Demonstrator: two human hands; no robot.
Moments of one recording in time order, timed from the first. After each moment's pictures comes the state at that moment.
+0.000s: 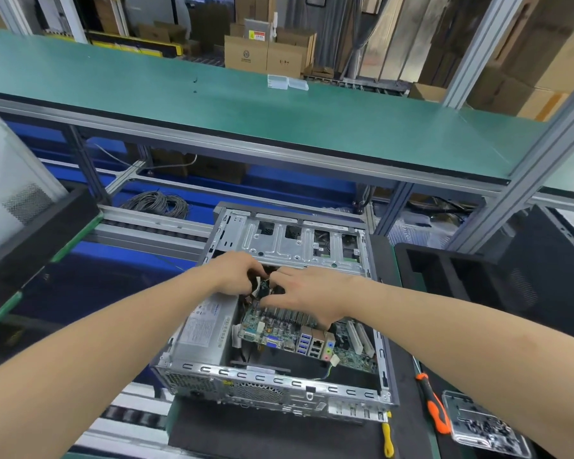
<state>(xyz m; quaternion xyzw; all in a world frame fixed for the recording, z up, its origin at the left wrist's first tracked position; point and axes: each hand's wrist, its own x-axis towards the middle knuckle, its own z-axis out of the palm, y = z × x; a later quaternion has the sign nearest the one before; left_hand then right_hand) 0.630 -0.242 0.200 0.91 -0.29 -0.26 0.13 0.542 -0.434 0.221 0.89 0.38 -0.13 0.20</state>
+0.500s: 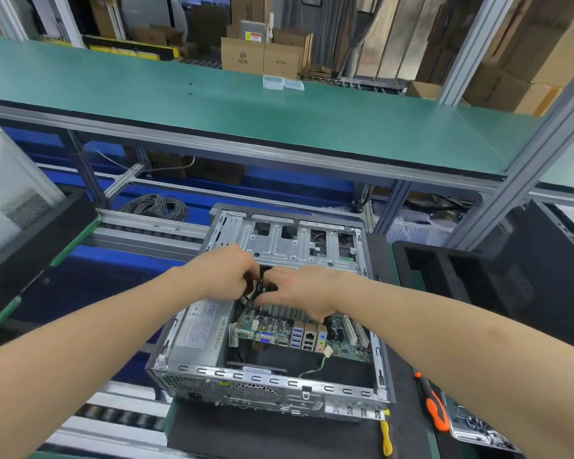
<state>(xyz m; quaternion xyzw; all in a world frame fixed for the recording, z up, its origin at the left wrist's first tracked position) 0.613 -0.230 0.226 0.91 -0.39 -0.16 0.04 0.551 -0.430 0.222 0.90 0.36 -0.17 0.19</state>
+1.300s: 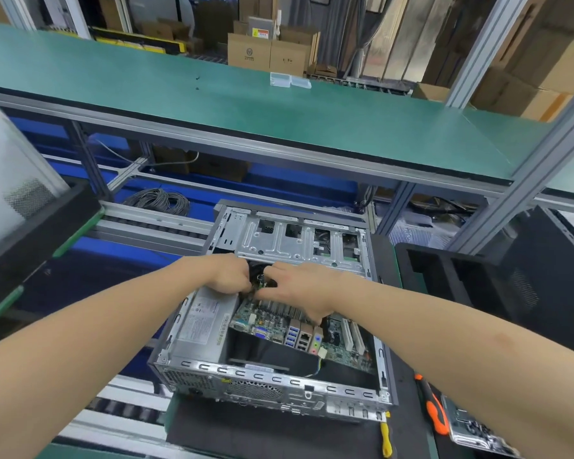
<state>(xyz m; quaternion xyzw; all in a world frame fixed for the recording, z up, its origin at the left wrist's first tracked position) 0.632 -0.235 0.206 0.90 -0.29 -0.32 0.00 0.550 -0.421 0.219 0.90 0.36 -0.14 0.20</state>
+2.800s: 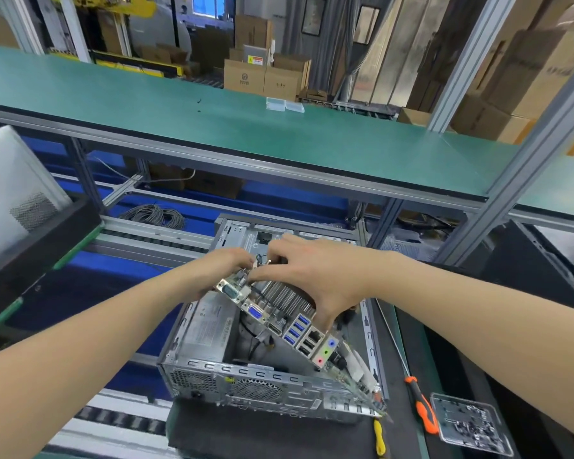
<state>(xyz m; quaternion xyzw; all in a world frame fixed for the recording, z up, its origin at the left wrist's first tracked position) 0.587 -0.207 0.252 0.81 -0.13 -0.29 0.50 0.496 -0.411 0.341 0.91 0.39 -0.06 0.12</state>
